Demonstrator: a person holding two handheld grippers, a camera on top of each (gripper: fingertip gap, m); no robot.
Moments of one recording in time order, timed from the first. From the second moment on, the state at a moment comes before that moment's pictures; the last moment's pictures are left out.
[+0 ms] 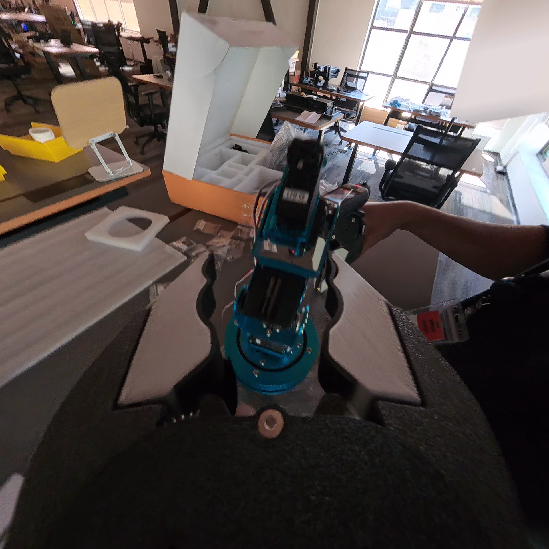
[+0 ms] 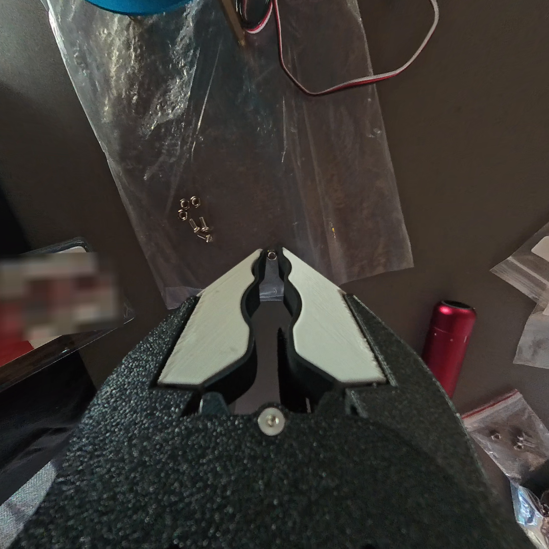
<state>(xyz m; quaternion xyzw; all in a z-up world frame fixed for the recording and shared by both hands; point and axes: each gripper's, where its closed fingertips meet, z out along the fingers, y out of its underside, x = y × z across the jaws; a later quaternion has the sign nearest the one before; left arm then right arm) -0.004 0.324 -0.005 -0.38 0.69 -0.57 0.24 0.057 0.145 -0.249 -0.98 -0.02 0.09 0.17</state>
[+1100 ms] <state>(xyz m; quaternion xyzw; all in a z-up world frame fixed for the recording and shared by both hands) 0.004 0.293 -0.106 -0.22 0.73 -0.62 0.20 0.005 0.316 -0.038 -0.61 0.45 0.01 0.65</state>
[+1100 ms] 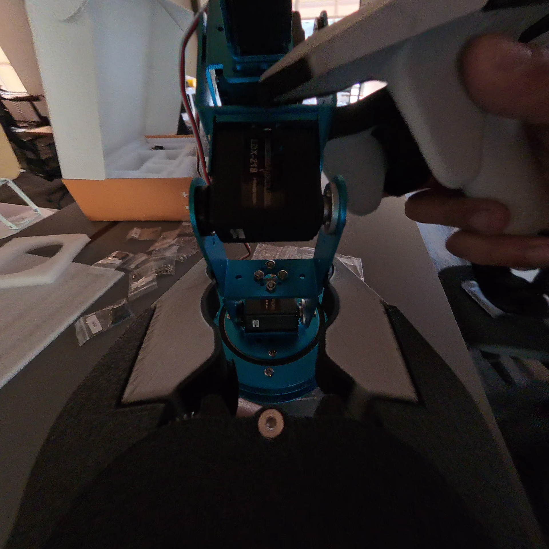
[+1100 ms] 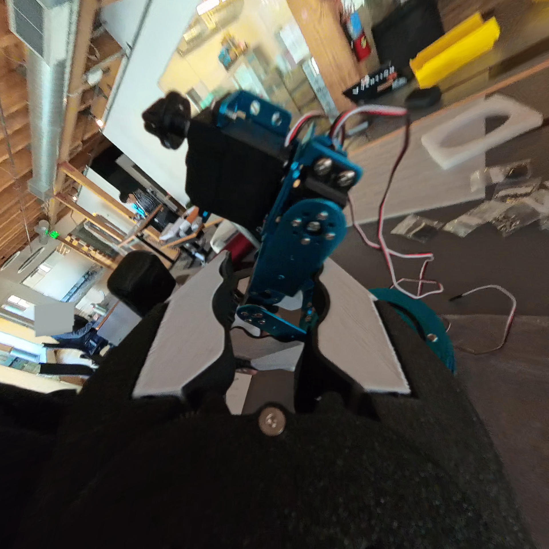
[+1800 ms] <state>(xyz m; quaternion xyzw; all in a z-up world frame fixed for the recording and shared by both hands) -0.004 0.290 -0.109 -0.23 0.75 -0.59 0.19 0.009 0.335 -0.052 -0.61 0.48 -0.08 0.62</state>
